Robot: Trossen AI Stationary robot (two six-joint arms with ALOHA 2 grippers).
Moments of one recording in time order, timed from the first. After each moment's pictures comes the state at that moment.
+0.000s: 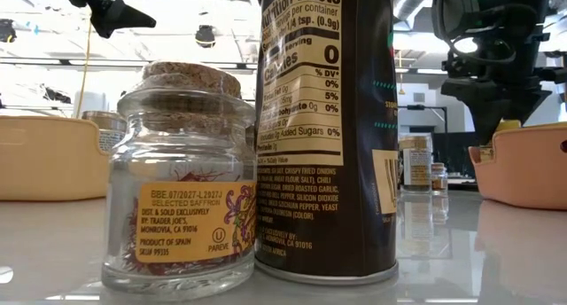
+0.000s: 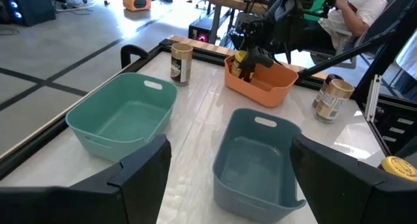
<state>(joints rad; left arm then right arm) -0.10 0.45 0.68 -0.45 -0.33 -0.23 0.12 1.26 0.83 -1.25 0.43 1.35</state>
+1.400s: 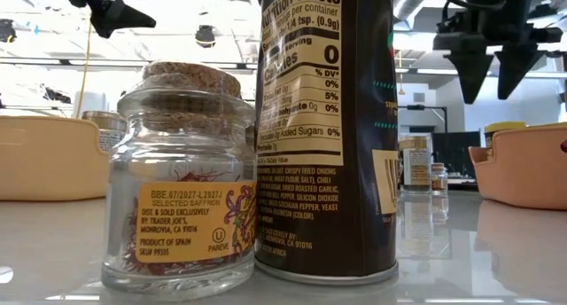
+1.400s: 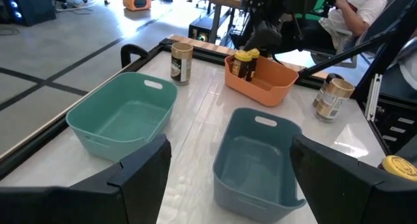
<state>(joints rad) -0.10 0.45 0.68 -0.46 -0.33 -0.23 0.13 1.26 1.07 -1.47 0.45 1.39</state>
